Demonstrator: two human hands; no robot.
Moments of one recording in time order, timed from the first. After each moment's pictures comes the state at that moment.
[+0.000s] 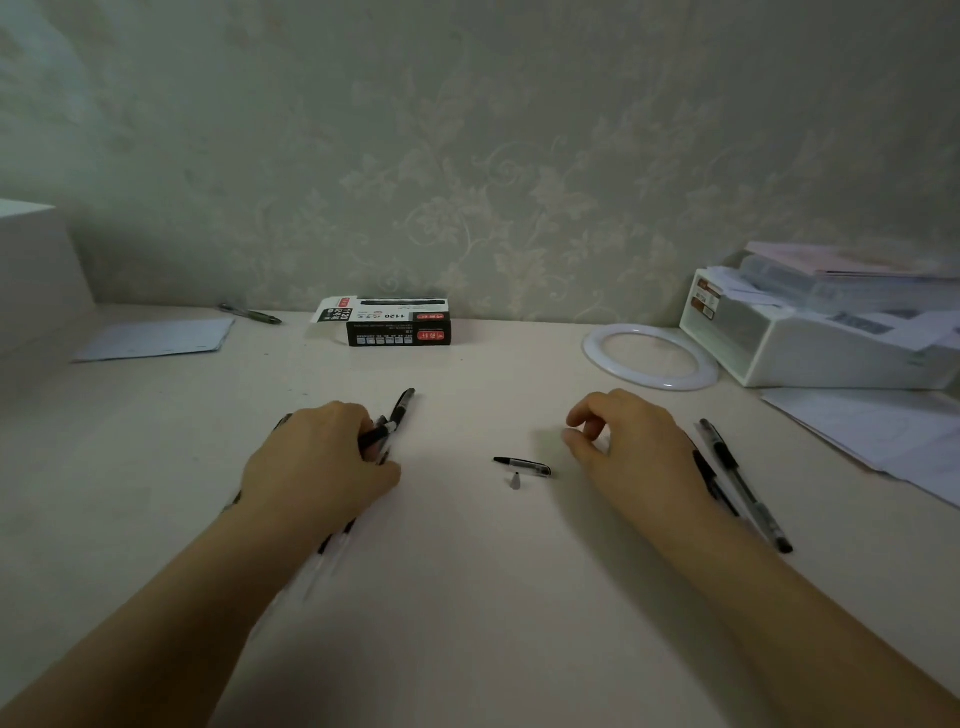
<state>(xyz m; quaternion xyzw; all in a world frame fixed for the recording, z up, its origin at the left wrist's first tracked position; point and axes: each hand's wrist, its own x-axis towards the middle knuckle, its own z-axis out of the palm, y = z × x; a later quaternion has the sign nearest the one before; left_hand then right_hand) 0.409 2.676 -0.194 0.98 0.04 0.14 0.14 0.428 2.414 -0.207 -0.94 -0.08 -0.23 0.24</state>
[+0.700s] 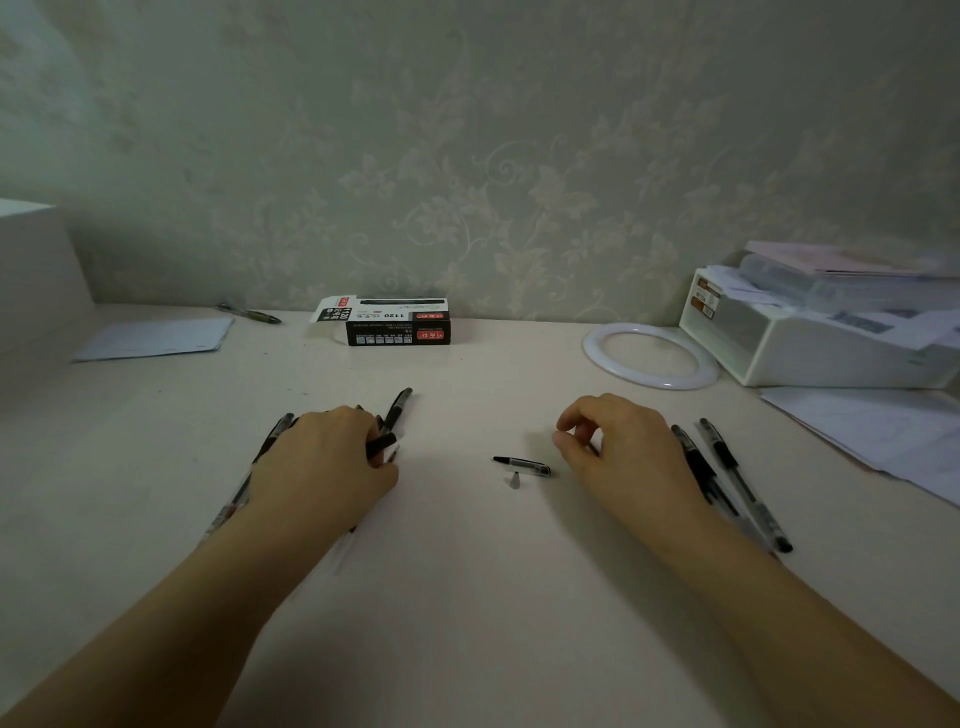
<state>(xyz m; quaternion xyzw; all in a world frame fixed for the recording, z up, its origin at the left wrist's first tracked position) 0.409 2.669 -0.196 0.98 0.03 0.14 0.11 0.424 2.419 -0.208 -0.93 -0.11 -0.21 0.27</state>
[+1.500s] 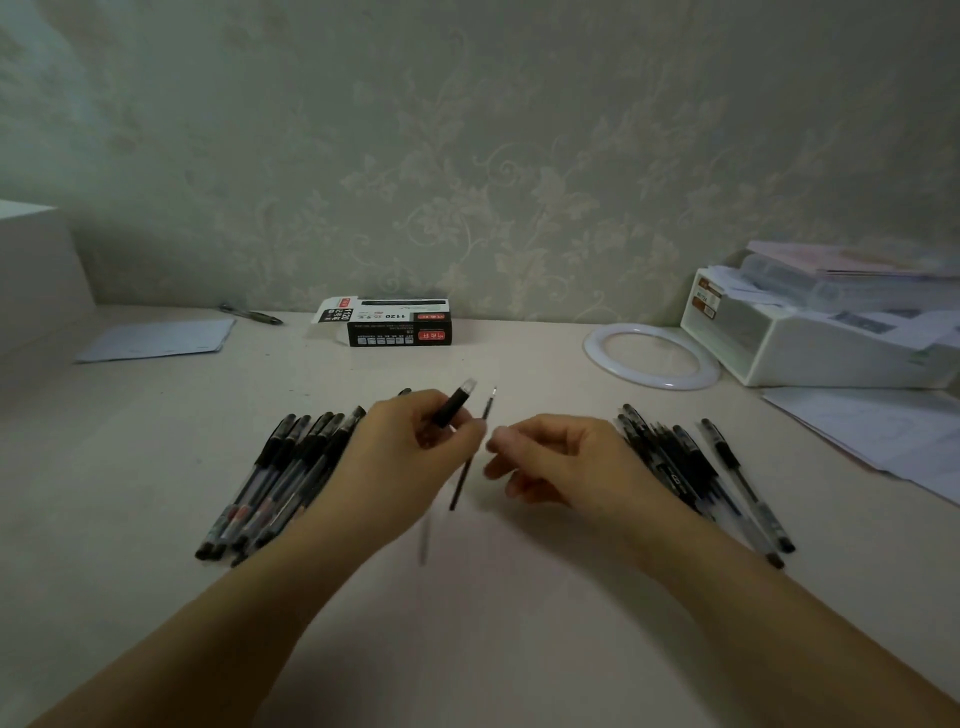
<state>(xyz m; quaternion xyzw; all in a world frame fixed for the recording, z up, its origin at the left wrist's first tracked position) 0.400 2.627 -0.192 0.85 -0.09 0.16 0.49 0.408 2.446 -0.196 -0.75 -0.12 0.09 0.64</state>
